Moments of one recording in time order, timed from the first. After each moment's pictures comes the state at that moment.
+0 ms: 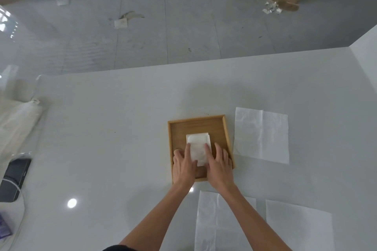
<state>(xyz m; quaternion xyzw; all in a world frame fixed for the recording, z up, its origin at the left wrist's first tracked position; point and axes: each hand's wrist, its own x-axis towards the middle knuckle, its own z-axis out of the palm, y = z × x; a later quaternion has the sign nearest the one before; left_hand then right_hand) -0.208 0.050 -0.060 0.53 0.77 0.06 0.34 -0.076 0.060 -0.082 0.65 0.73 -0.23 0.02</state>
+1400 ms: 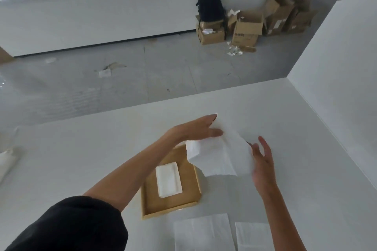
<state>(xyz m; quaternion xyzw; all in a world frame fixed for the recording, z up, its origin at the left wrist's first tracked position) -0.088 0.226 0.166 0.74 0.44 0.05 0.50 0.122 0.112 0.075 0.60 0.24 -0.52 -0.56</state>
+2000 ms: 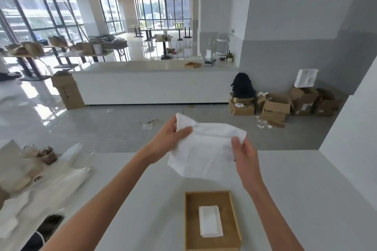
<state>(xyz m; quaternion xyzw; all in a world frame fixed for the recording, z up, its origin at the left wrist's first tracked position) -0.312 0.055 0.357 0.57 0.50 0.46 0.46 -0.086 0.070 0.292 0.43 0.53 -0.46 -0.57</state>
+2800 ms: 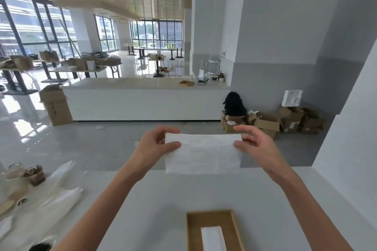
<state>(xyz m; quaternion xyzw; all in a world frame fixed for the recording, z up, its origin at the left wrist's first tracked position) -0.366 0.027 0.376 0.55 0.50 0.54 0.40 -0.073 0.072 0.375 0.44 0.65 -0.41 -0.46</state>
